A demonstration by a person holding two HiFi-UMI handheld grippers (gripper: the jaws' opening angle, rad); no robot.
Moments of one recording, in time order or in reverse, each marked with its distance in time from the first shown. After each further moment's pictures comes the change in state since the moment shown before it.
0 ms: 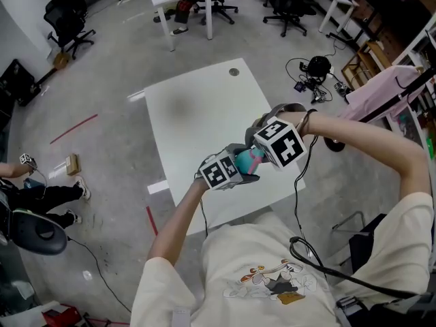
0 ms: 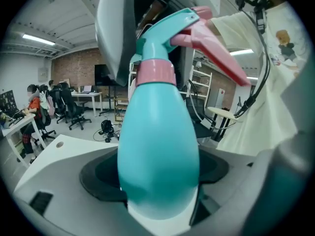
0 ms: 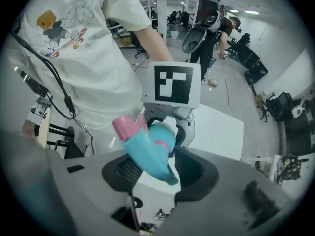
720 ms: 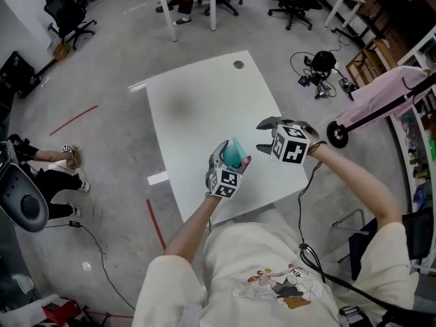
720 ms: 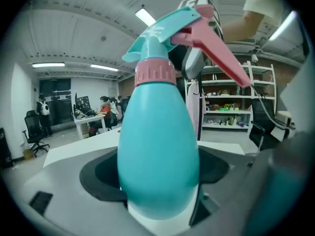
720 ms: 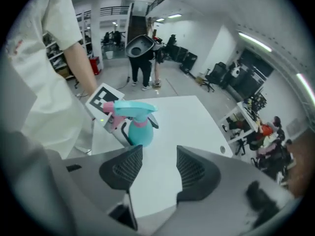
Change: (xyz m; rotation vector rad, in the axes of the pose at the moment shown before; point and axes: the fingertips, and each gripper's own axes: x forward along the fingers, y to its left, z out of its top) left arm 0.009 0.085 -0.102 -0.219 -0.185 0.734; right arm 0.062 -0.054 -0.055 0.626 -0.196 -0.400
